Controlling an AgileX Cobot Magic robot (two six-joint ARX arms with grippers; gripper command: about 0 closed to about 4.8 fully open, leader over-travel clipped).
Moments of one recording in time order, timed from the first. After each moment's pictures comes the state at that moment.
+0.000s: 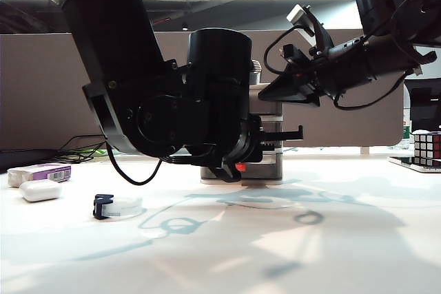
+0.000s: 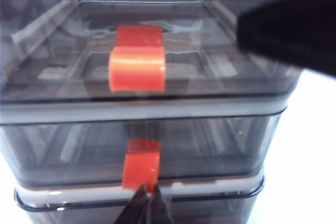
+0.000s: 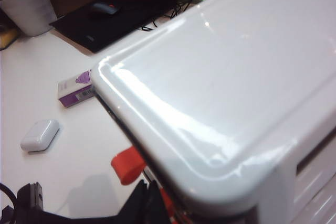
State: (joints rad) left arm -0.86 2.18 1.02 1.08 -0.67 -0.08; right arm 0.26 1.75 0.92 0.58 -0.62 0.08
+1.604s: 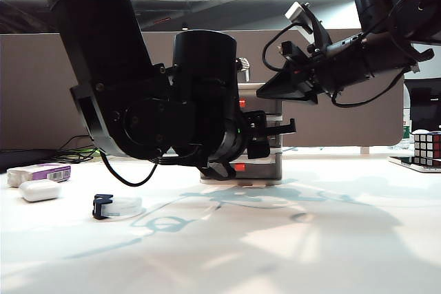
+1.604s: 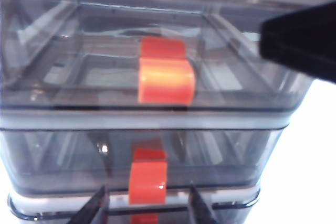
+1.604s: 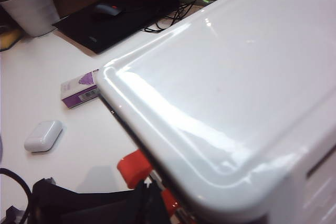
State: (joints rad) left arm -0.83 2.17 0.99 1.13 -0.59 -0.14; right arm 0.27 1.75 0.93 0.57 -0.63 0.08
